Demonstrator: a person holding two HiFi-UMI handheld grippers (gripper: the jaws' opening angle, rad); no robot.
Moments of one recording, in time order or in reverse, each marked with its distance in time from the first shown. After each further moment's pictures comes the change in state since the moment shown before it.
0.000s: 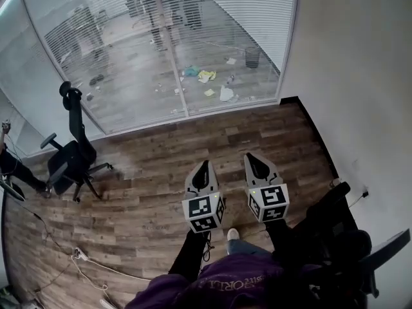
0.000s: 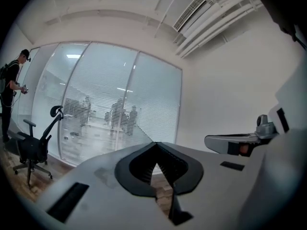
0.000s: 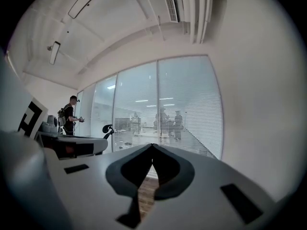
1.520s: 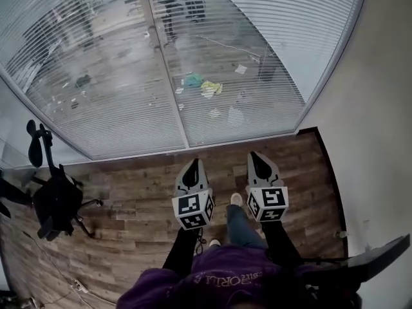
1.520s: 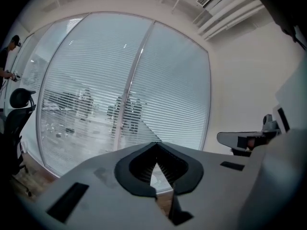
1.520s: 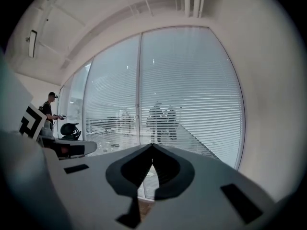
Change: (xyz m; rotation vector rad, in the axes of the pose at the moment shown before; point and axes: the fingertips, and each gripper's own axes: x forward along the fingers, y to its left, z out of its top) left arm 0.539 0.232 0.041 -0.034 0.062 0.044; right arm 0.551 -0.189 0.030 0.047 0.037 -0.063
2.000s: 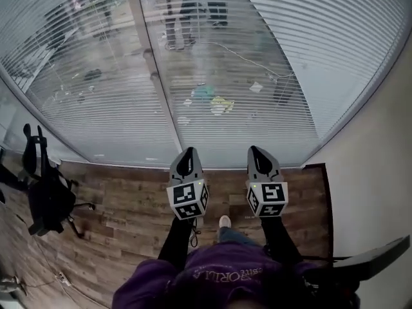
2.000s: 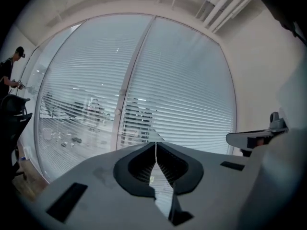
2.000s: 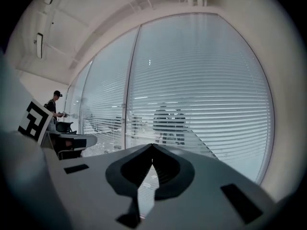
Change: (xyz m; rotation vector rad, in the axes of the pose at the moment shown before) left arm 0.224 0.029 0.077 0.024 -0.093 0.146; right arm 0.214 -0.108 0.065 -0.062 -0.029 0.114
